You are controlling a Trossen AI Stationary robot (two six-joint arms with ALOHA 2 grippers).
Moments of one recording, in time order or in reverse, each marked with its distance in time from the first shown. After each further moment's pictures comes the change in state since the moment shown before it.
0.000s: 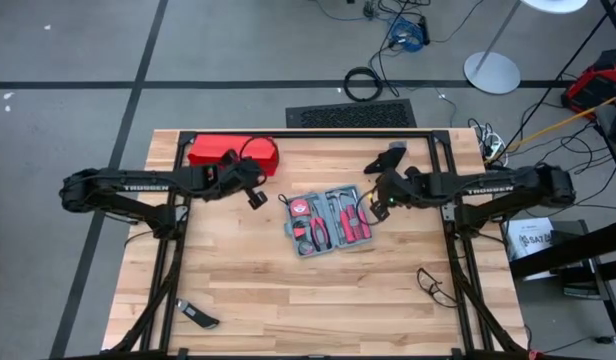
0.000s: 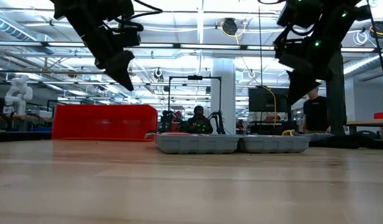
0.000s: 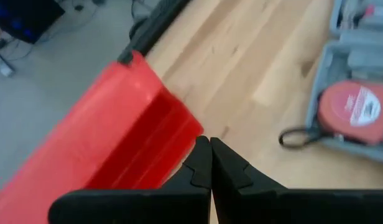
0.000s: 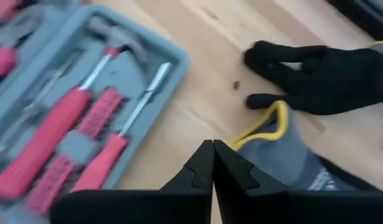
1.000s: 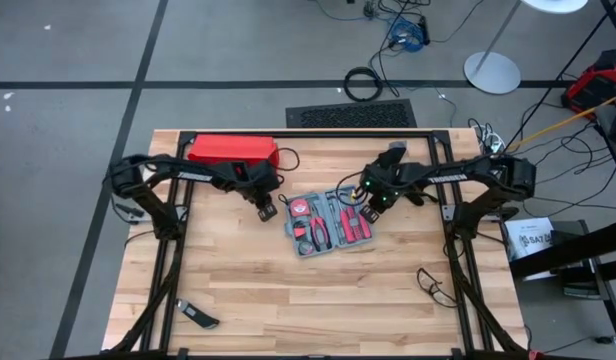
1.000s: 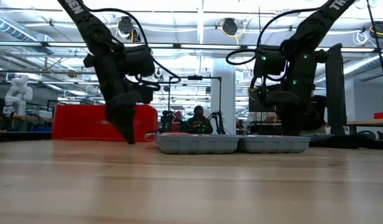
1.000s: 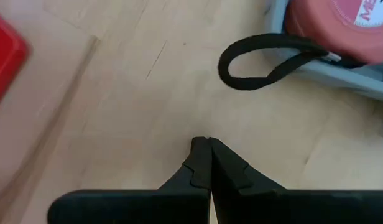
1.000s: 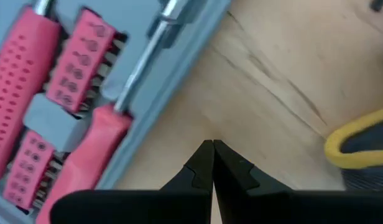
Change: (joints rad) left arm 0.173 0.429 0.001 0.121 0.583 0.012; right arm -0.262 0.357 0.000 0.168 -0.501 -0.199
